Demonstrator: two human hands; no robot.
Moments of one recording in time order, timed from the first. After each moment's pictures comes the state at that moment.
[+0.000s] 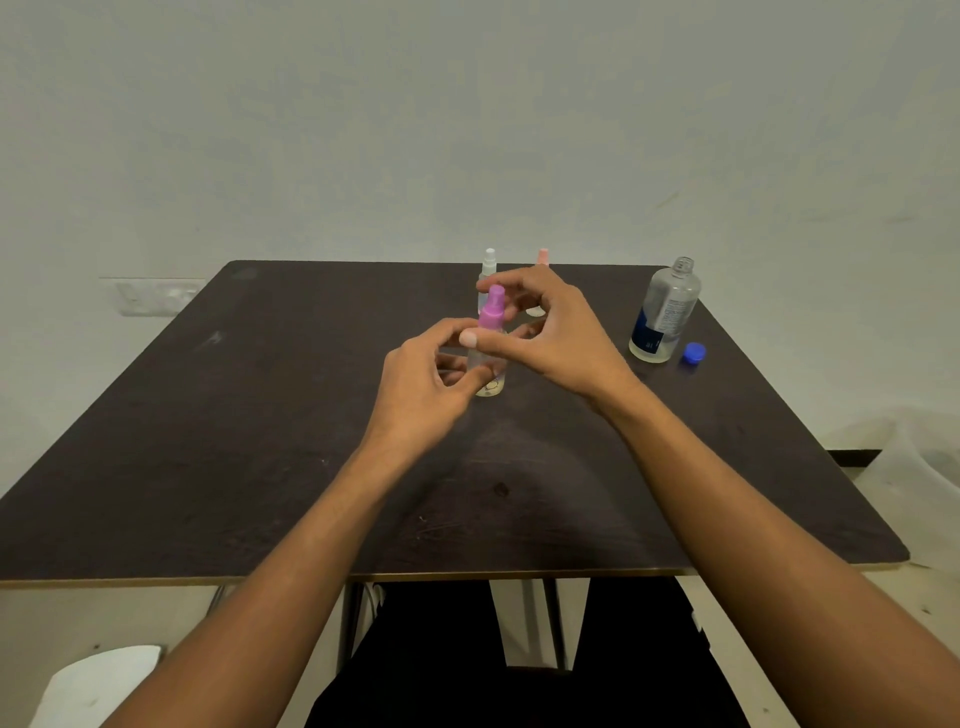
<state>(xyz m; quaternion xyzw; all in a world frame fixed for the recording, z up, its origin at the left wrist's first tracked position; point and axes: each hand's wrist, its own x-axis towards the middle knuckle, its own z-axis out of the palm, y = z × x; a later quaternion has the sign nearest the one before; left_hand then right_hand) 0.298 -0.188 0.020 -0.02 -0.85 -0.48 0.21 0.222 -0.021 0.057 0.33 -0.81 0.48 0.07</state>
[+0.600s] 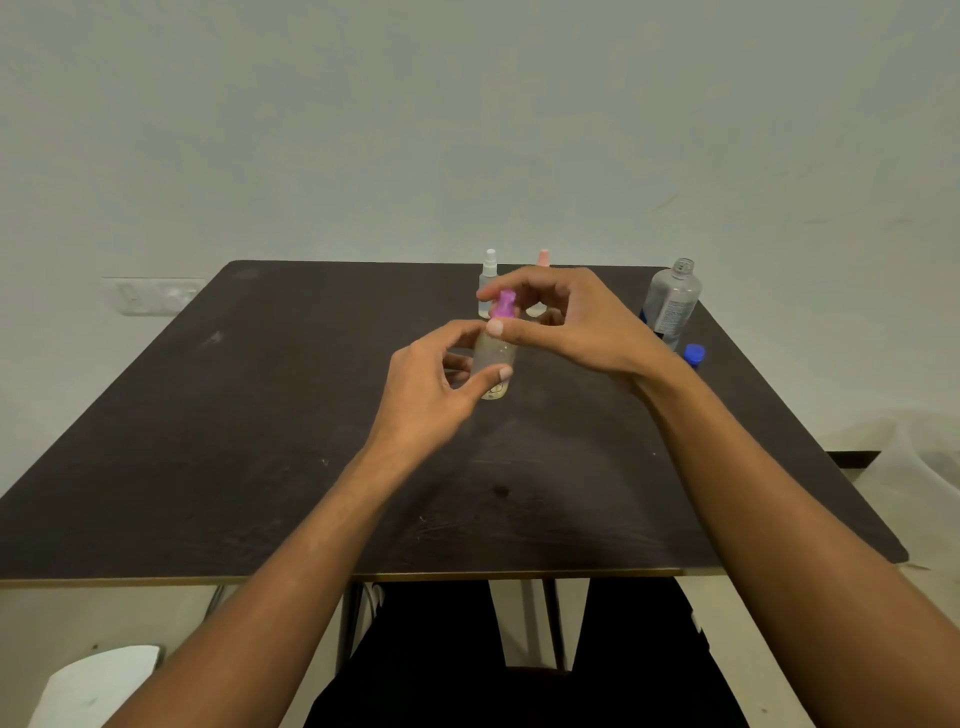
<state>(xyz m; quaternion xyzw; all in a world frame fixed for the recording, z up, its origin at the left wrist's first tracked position) 0.298 -0.184 0.020 -0.03 -0.86 -0.47 0.22 0.214 -0.002 0.082 0.39 -0.82 0.42 -0.02</state>
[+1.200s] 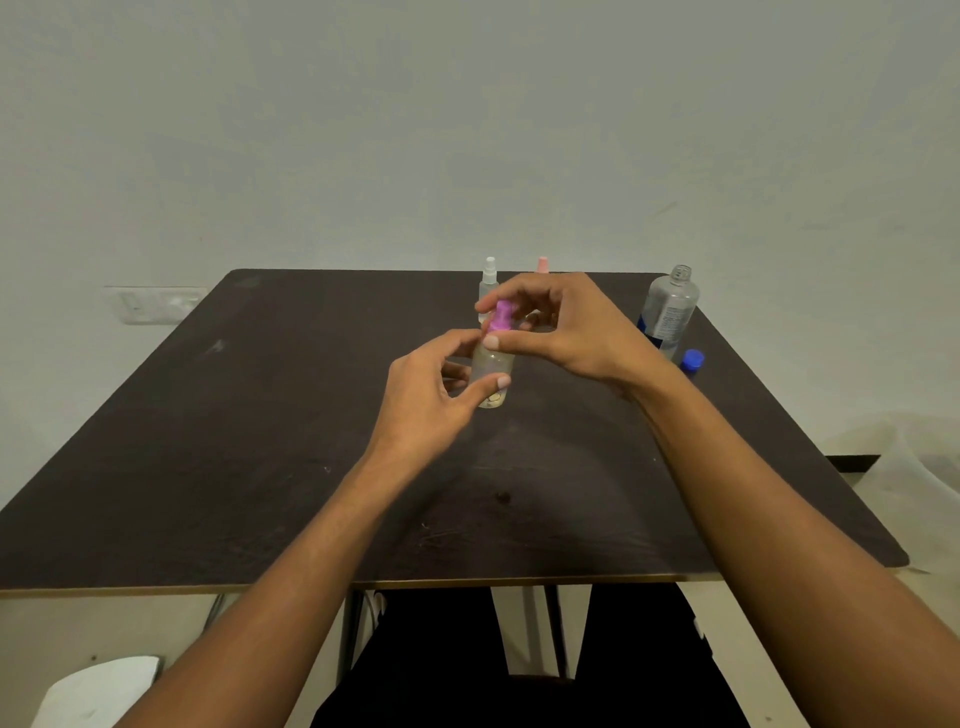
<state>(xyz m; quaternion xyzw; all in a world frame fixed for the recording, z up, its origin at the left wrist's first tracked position) 0.301 -0.187 0.020 -0.04 -0.86 -0.46 0.22 0.216 -0.005 0.085 0.40 -0.81 0.42 -0.01</state>
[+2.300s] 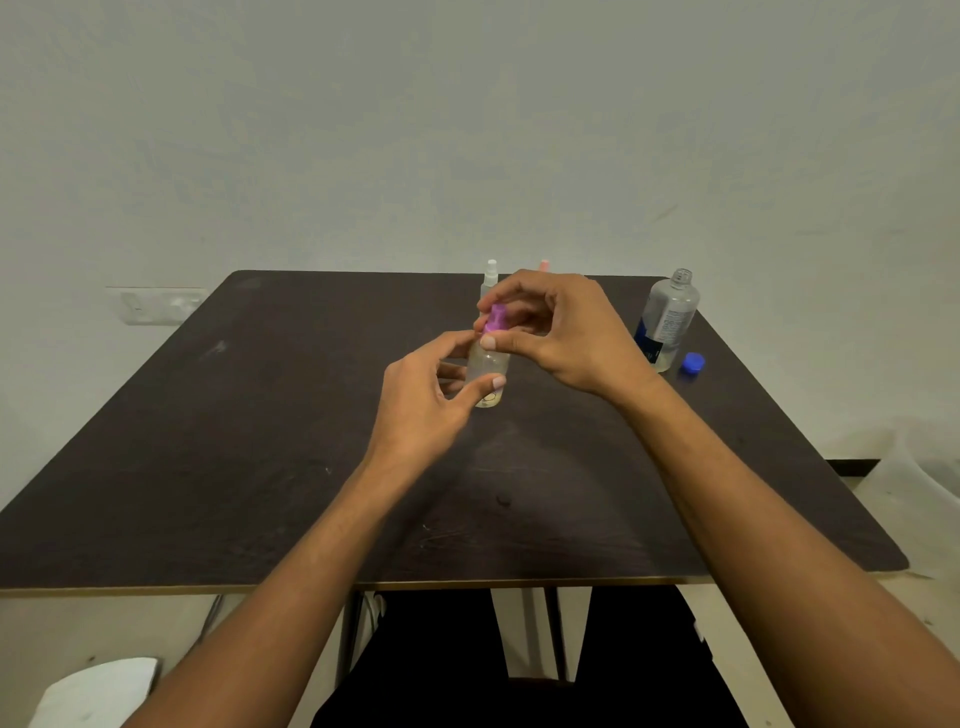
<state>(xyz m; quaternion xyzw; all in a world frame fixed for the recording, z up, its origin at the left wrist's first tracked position) 0.302 -0.188 0.018 -0.01 -0.85 -0.47 0.24 0.234 -0.015 0.087 0.37 -0.83 0.41 0.07</state>
